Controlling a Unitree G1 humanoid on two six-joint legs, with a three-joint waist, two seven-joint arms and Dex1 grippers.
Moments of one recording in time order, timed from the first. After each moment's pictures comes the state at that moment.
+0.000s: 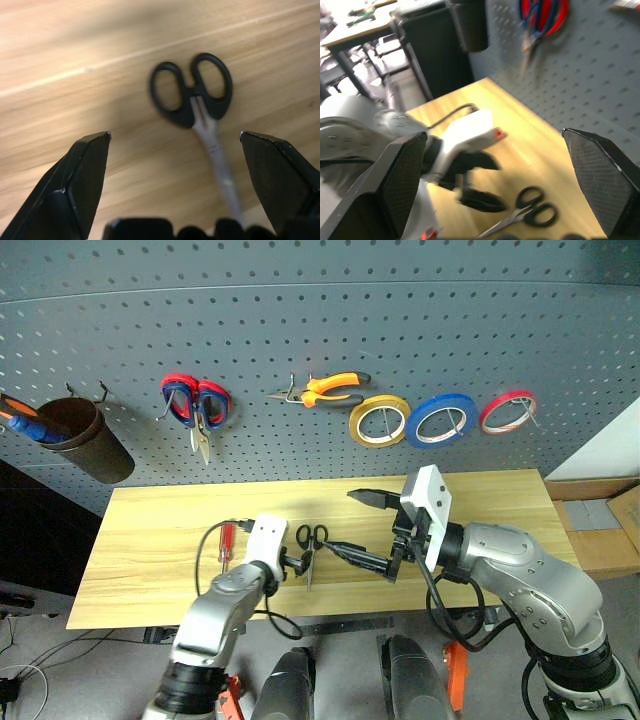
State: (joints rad) left arm -0.19 0.21 -0.14 -0.17 -0.14 0.89 -0.11; right arm -0.36 -0.45 0.18 -0.67 0.57 0.82 0.59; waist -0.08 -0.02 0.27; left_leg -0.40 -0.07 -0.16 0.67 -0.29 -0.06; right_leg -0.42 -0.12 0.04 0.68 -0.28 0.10
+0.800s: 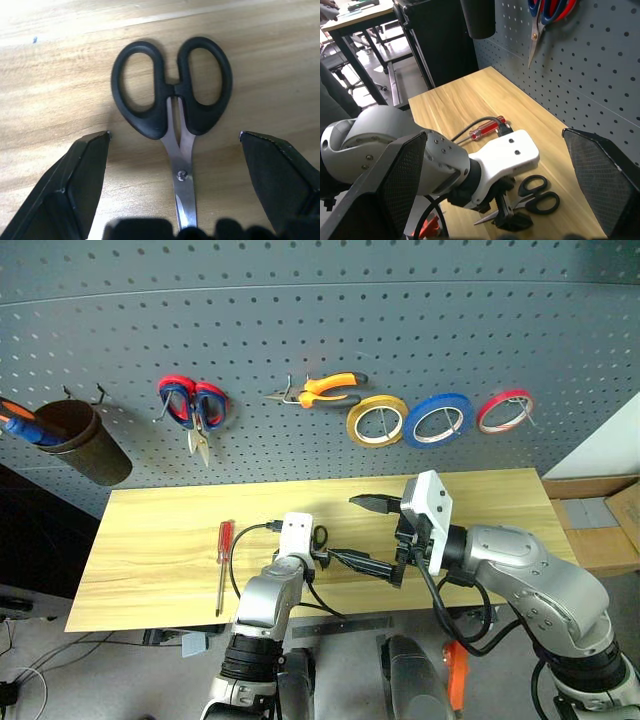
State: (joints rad) left arm -0.29 -0.03 -0.05 -0.02 -0.05 0.99 0.07; right arm -0.36 -0.50 0.19 -0.67 0.57 0.82 0.61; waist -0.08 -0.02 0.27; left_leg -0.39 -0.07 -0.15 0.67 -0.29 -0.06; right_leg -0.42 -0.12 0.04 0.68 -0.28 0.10
